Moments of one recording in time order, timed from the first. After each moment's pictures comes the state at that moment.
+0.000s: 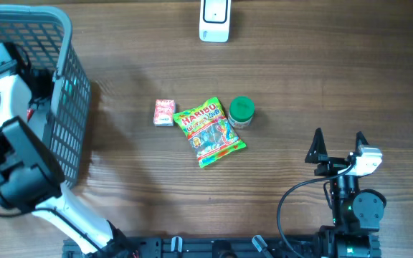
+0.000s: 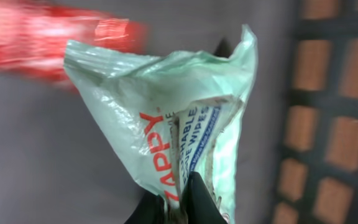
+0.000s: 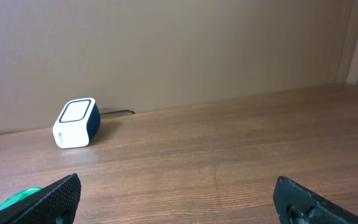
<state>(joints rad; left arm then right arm) 0.50 2.02 1.49 -0.66 0.08 -1.01 -0.07 0.01 0.01 0.00 -0.02 0.14</state>
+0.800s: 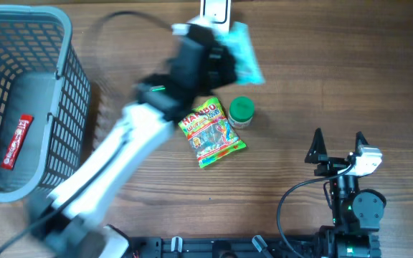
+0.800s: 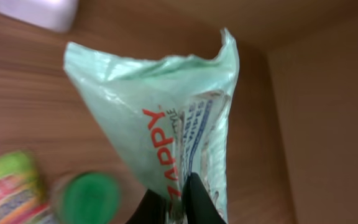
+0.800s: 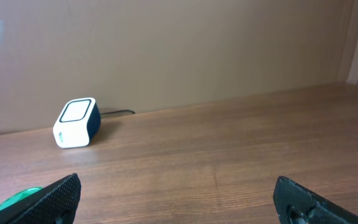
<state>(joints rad) -0.63 1.63 1.47 -0.44 0.12 -0.81 -0.07 0.01 0.01 0.00 -0.02 0.14</state>
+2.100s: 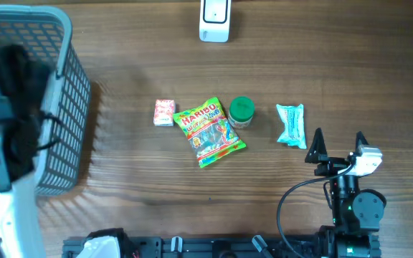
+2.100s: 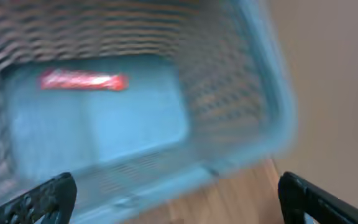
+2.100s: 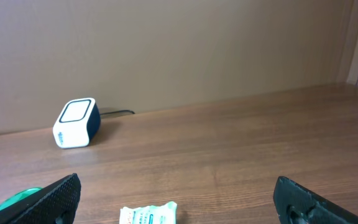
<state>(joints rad) 0.17 1.25 1.72 -1.32 -0.42 -1.11 -0.07 0.01 0.01 0.00 -0.02 0.14</state>
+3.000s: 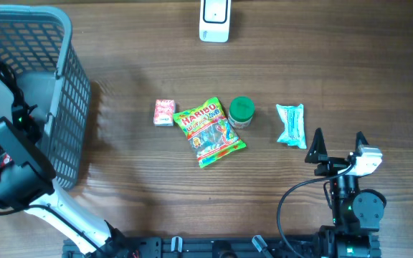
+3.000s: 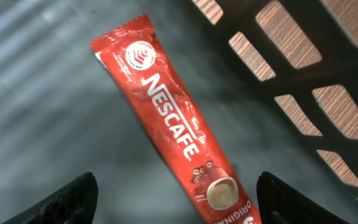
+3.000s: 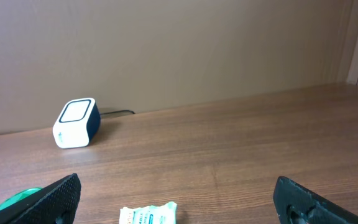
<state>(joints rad) 0.58 2.09 1.58 -1.01 -0.44 -1.78 -0.07 0.01 0.01 0.00 -0.02 0.14</state>
